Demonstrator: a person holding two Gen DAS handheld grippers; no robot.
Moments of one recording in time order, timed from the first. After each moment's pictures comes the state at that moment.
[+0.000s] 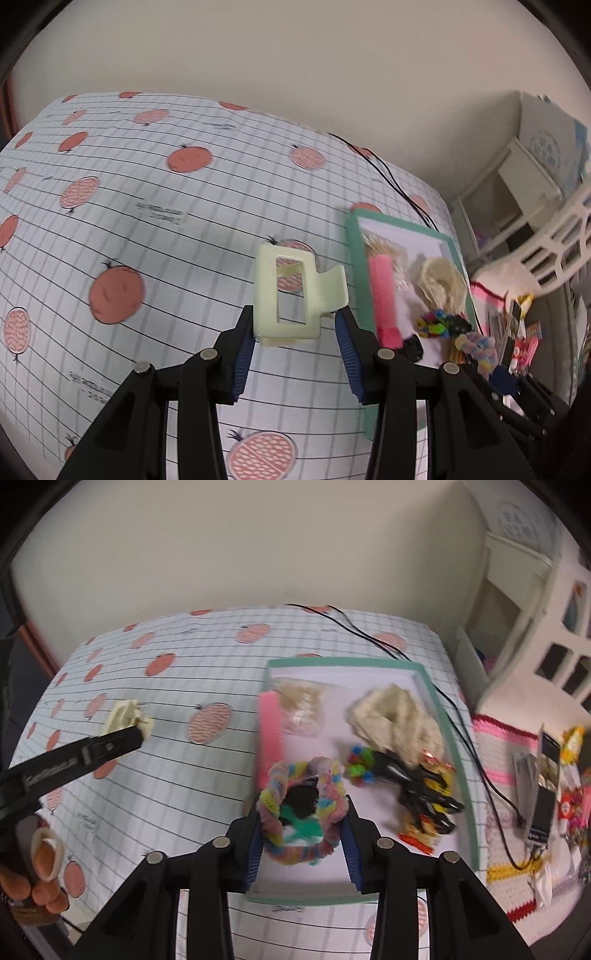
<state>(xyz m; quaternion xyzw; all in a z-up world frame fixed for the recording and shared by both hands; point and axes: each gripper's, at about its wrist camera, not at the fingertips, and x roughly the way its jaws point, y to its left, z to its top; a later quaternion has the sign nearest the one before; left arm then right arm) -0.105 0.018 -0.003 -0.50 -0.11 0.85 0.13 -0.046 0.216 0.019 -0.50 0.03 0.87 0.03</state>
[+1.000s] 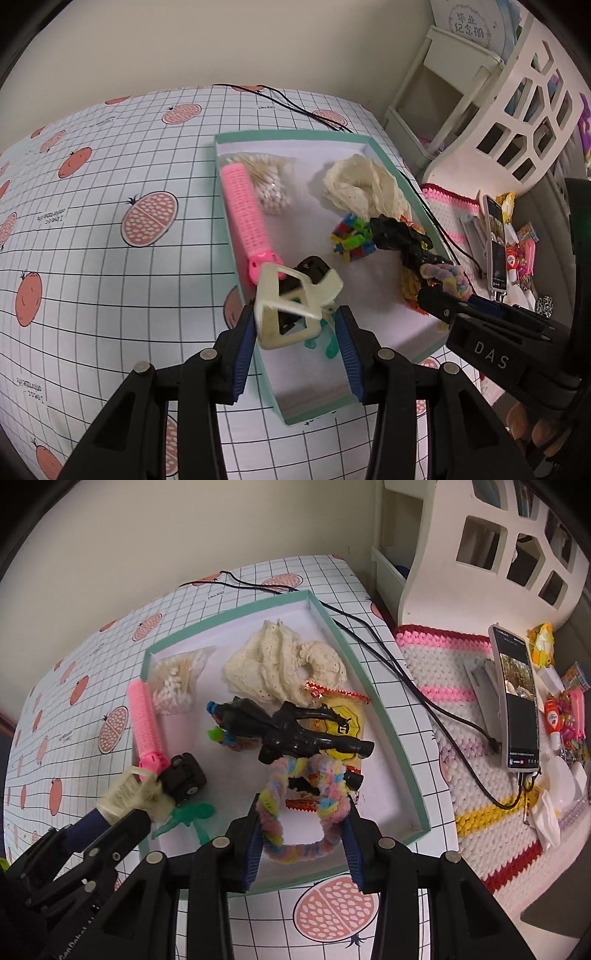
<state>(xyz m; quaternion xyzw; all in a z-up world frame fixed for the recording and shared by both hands) -0.058 0.148 -0.032 -0.53 0.00 0.82 0.23 -0.035 0.313 -0.024 -0.55 0.13 0.82 0.13</state>
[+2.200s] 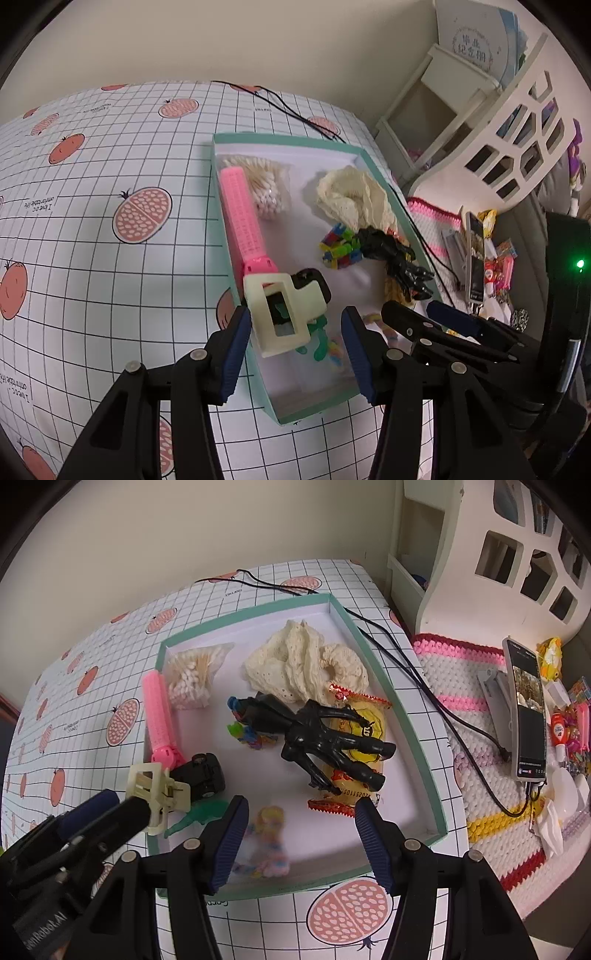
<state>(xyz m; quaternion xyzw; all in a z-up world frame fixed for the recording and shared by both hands) -0.066 0.132 -0.027 -0.53 -0.05 0.81 0.25 -0.039 0.297 -0.023 -0.54 0.11 0.83 0.11</state>
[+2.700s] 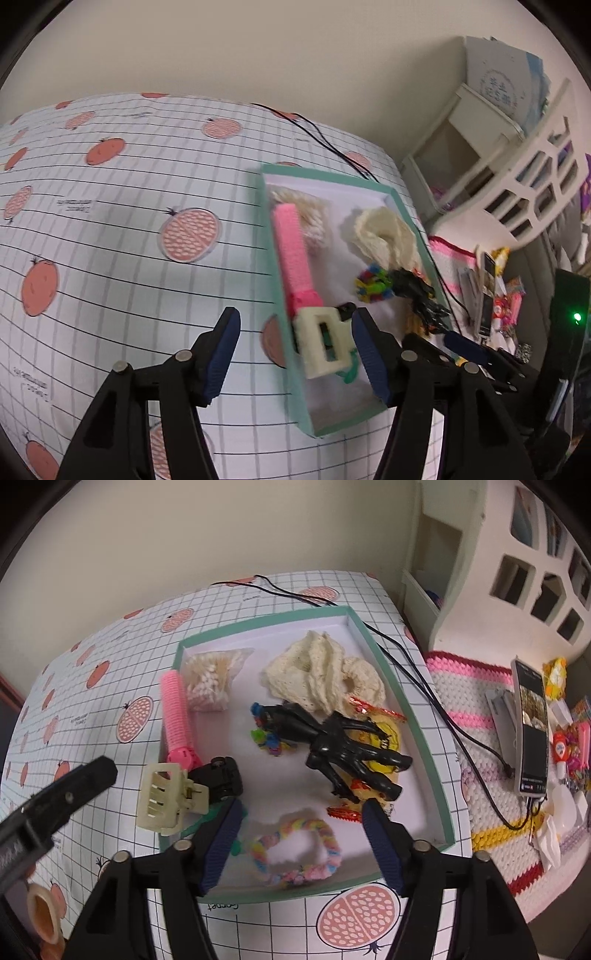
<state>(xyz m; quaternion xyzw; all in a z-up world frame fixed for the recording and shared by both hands) -0.079 0.095 -0.015 -0.51 -0.08 0.83 0.20 -0.041 0.279 -0.018 -0.53 0.08 0.84 0.09</state>
